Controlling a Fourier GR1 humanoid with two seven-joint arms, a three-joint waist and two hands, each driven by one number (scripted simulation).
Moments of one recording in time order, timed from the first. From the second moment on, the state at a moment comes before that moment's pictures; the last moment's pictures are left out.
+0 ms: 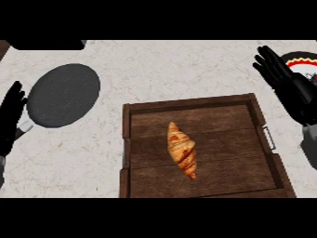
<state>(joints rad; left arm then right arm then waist) -0.15 0.62 -0.16 -1.37 0.33 0.34 0.08 -0.40 -0.55 0.20 -1.38 -0.45 0.08 -0.03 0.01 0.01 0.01</state>
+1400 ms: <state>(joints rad) 0.08 0.61 -0.22 -1.44 0.17 0.32 -0.17 -0.06 -0.28 0.82 -1.96 0.61 -0.62 0.36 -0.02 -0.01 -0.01</state>
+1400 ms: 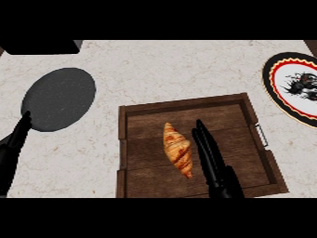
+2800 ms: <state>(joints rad) 0.08 0.55 -0.19 -1.43 0.10 0.28 -0.19 -0.41 -0.16 0.63 -1.83 0.59 0.25 1.02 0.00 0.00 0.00</state>
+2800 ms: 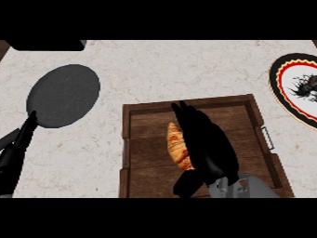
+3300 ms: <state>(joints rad) 0.07 0.51 -0.14 -1.43 0.06 0.24 -0.17 -0.37 -0.12 0.61 -1.72 0.60 0.33 0.96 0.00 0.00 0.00</state>
